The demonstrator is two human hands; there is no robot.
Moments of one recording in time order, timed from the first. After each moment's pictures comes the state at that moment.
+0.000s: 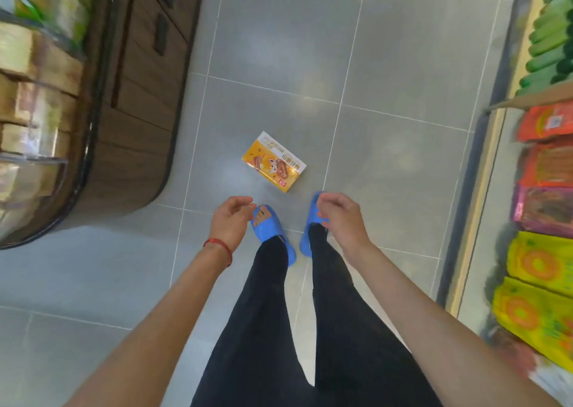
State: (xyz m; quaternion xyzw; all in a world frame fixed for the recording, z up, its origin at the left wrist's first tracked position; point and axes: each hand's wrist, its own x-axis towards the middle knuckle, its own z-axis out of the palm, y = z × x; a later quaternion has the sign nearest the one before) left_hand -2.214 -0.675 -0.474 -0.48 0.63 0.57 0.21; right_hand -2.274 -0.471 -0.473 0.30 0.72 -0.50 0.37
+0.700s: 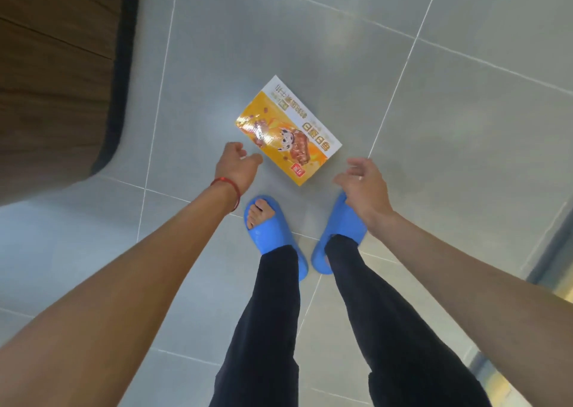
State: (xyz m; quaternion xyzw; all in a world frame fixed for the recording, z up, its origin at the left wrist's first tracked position) left_hand -2.296 -0.719 -0.839 -0.54 0.64 0.48 0.27; right_hand -2.347 -0.491 -0.818 0.27 0.77 -0.39 0.43
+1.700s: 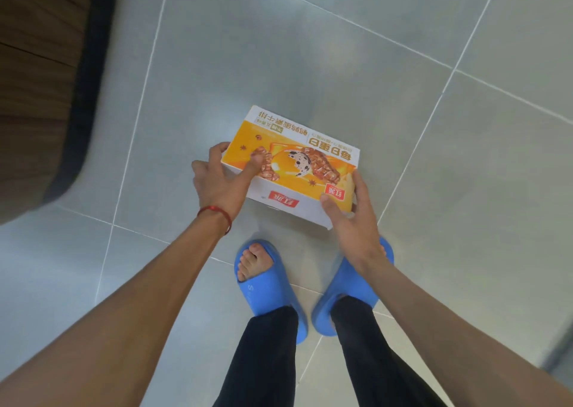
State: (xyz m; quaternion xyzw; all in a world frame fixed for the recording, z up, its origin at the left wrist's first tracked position) left_hand -2.313 -0.758 -0.955 -0.52 0.71 0.44 0.15; right_hand -2.350 -0.535 -0.928 0.20 0.77 -0.47 0.38
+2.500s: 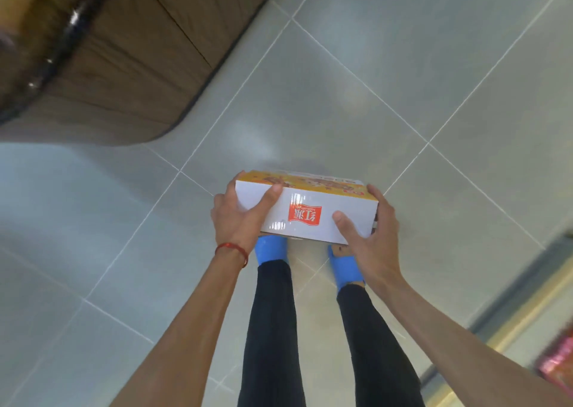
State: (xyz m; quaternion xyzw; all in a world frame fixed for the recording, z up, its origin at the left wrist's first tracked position) left_hand -2.208 -0.754 -0.708 -0.63 0.57 0.52 0.05; right_hand -2.330 -0.572 -0.666 0.06 0.83 -0.41 0.36
